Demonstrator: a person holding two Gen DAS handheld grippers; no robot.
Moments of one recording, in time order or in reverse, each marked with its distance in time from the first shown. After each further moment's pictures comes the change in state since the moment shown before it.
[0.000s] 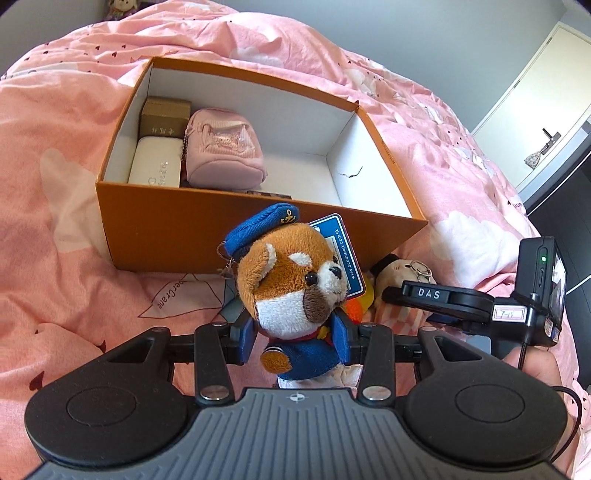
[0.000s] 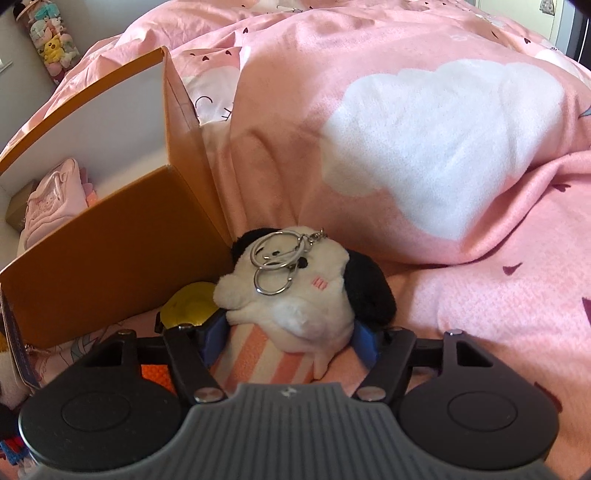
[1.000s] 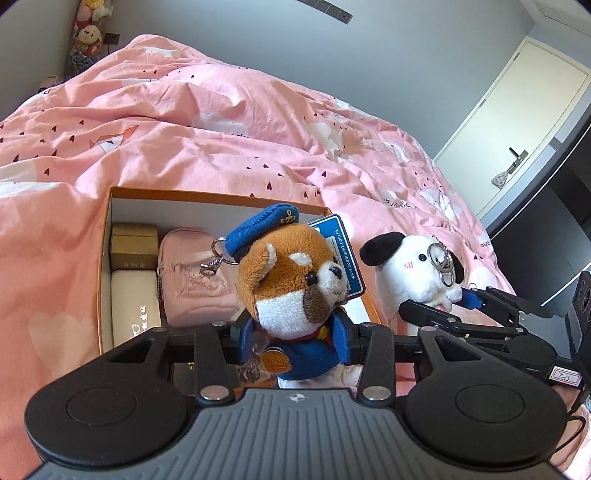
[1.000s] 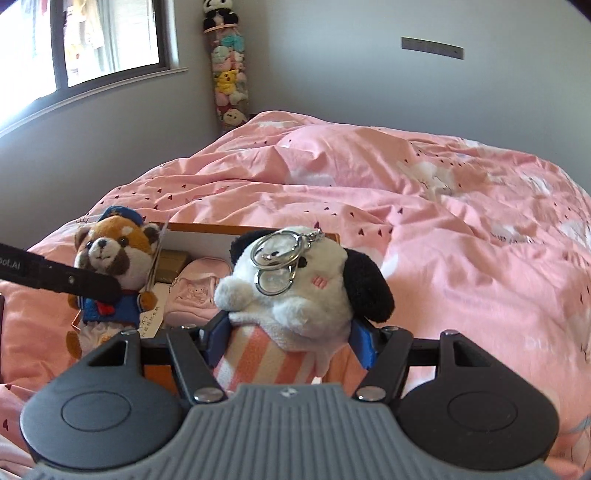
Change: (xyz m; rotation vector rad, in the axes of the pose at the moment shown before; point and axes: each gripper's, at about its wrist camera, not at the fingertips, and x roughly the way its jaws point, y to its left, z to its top) left arm -0.012 0.006 0.133 0.053 -0.051 -0.111; right arm -0.116 0.052 0.082 -0.493 -0.328 0.300
